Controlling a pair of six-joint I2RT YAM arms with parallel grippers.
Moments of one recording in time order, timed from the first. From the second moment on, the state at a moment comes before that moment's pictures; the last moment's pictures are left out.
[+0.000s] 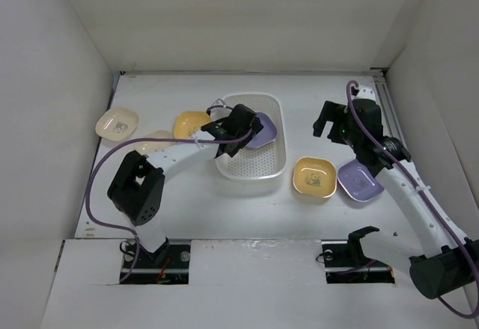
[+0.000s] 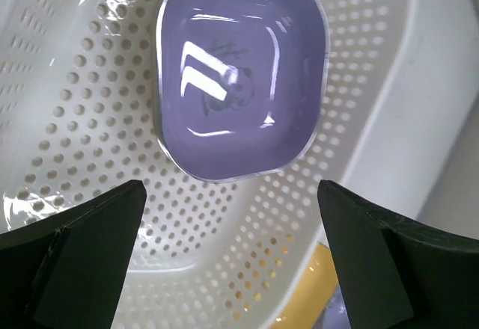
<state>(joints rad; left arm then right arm) -0.73 1.72 1.25 -0.40 -0.36 -1.32 0.32 1.07 1.10 -0.55 0.20 0.42</state>
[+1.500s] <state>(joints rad) -0.72 1.00 1.10 -0.52 -0.52 -0.92 0.26 1.20 0.59 -0.62 0.14 0.82</state>
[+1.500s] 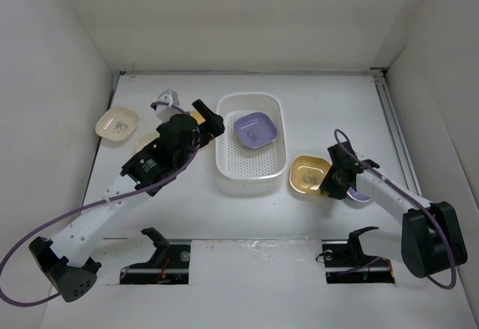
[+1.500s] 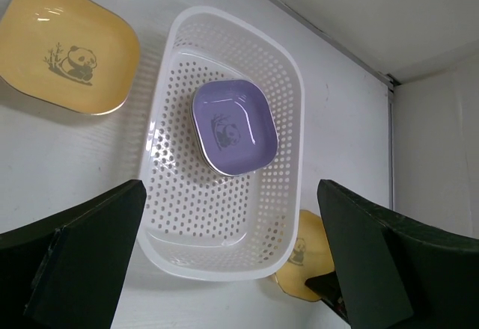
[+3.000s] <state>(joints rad) -0.12 1.28 1.06 -0.50 -0.33 -1.02 0.29 1.92 1.70 -0.55 -0.16 0.16</state>
